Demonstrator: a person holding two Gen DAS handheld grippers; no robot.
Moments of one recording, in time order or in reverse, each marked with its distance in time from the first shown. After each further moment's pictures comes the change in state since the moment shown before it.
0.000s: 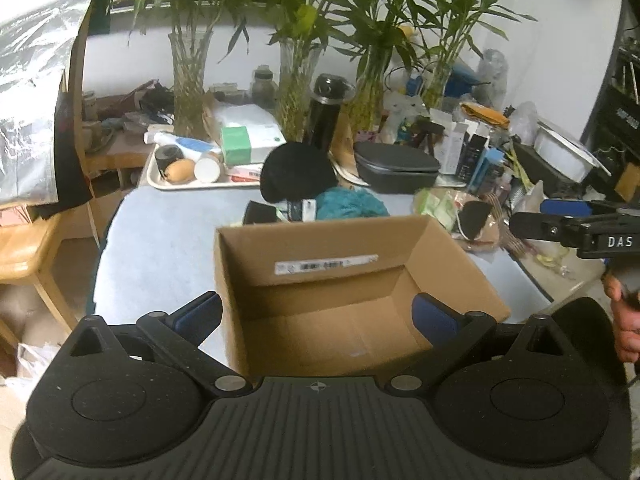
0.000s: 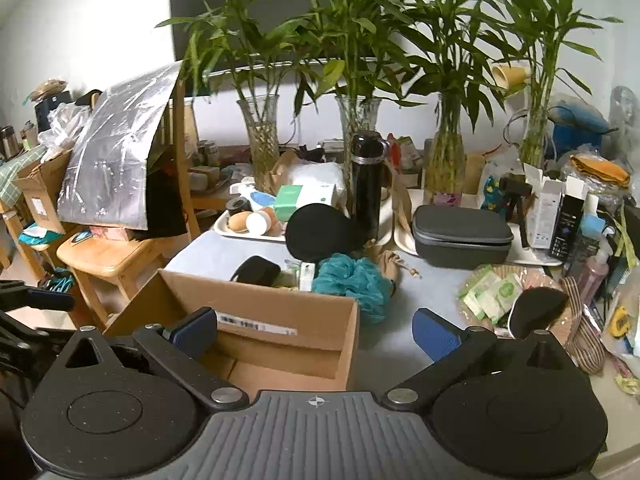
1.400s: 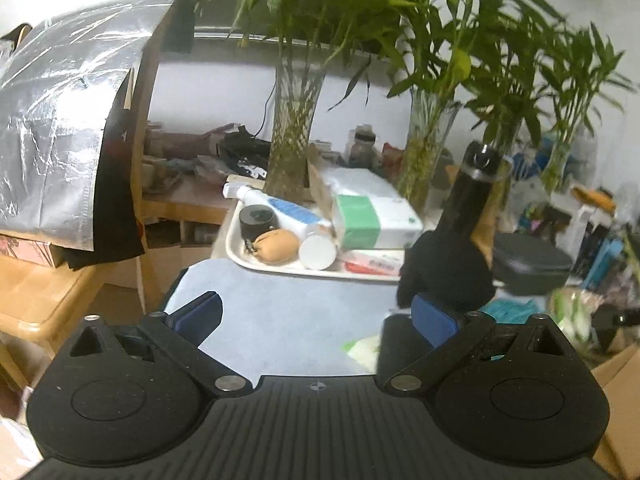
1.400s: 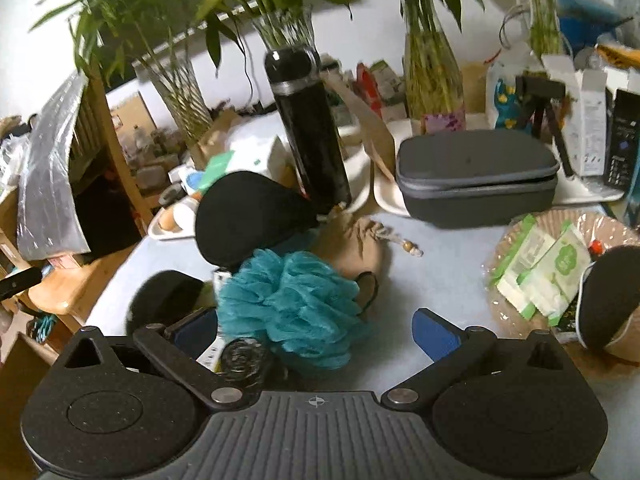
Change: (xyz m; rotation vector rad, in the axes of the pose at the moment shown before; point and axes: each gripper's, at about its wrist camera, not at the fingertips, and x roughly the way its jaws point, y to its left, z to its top) left arm 0.128 0.126 0.045 -0.110 -0.222 0.179; right arm 0.219 -0.110 0.009 0.204 0.154 0.076
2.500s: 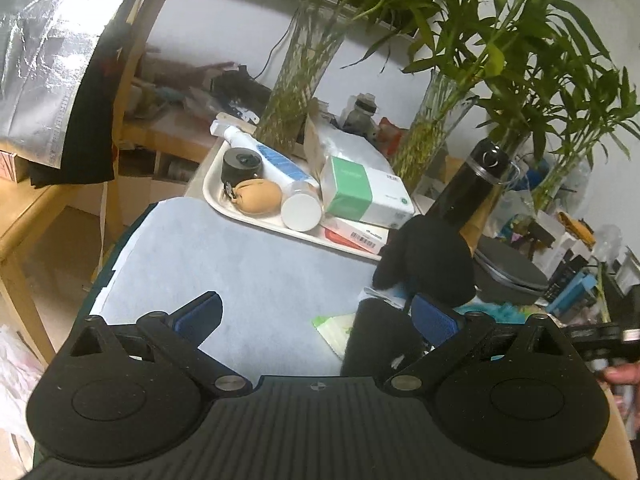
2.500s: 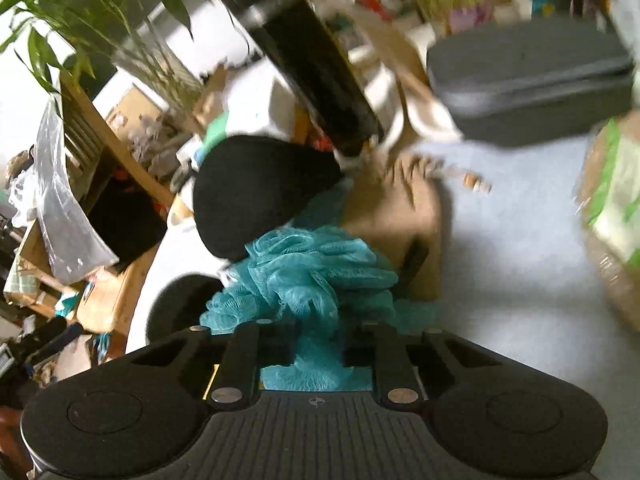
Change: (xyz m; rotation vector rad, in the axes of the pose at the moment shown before) left arm 0.031 0.026 -0.006 -0.218 0.128 -0.119; right arm 0.055 -0.006 0.020 0.197 0.112 0.157
